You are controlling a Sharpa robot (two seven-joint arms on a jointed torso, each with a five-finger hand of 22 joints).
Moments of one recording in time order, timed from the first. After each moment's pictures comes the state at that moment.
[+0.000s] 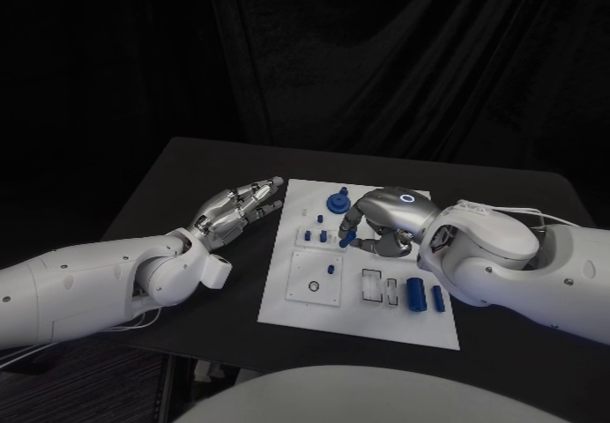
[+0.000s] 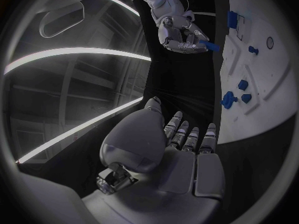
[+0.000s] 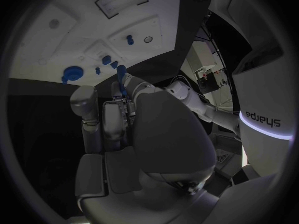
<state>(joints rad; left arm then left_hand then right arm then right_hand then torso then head) 1.05 -0.99 -0.21 1.54 -0.09 0.02 0.68 1.39 0.25 -0.25 0.29 0.44 0.39 0.11 0.04 0.04 0.11 0.10 0.10 0.03 0.00 0.13 0.00 0.00 0.16 0.04 0.25 0.02 0.14 1.28 -0.80 -0.25 1.82 -1.64 -0.31 -0.18 1.59 -0.13 0.40 0.17 0.16 1.09 0.12 0.20 0.28 1.10 0.09 0.31 0.16 1.39 -0.01 1.33 1.16 0.12 1.30 0.10 0.97 1.31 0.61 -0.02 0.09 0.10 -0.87</state>
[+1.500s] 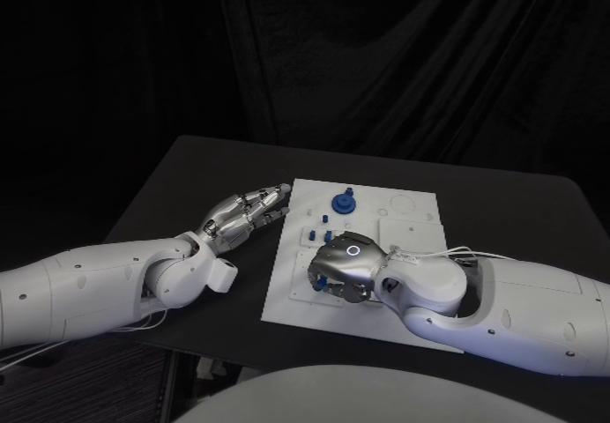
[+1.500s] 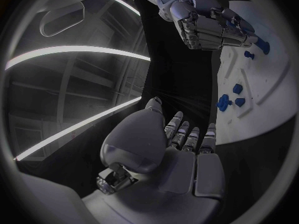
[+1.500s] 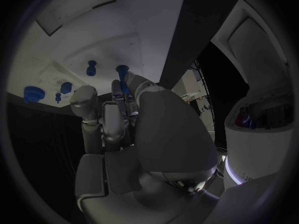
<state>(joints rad) 1.03 -0.98 -0.21 1.53 -0.09 0.03 0.68 1.41 0.26 -0.24 0.28 0.46 0.39 0.13 0.04 0.04 0.10 0.11 0.10 0.03 0.00 0.14 0.00 0.00 0.16 0.04 0.26 0.02 0.14 1.13 -0.62 -0.25 1.72 -1.95 -0.22 -0.17 1.57 -0.15 0.39 0.16 0.17 1.09 0.11 0.19 0.37 1.15 0.07 0.30 0.16 1.39 -0.01 1.33 1.16 0.12 1.31 0.09 0.98 1.31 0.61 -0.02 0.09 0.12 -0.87</state>
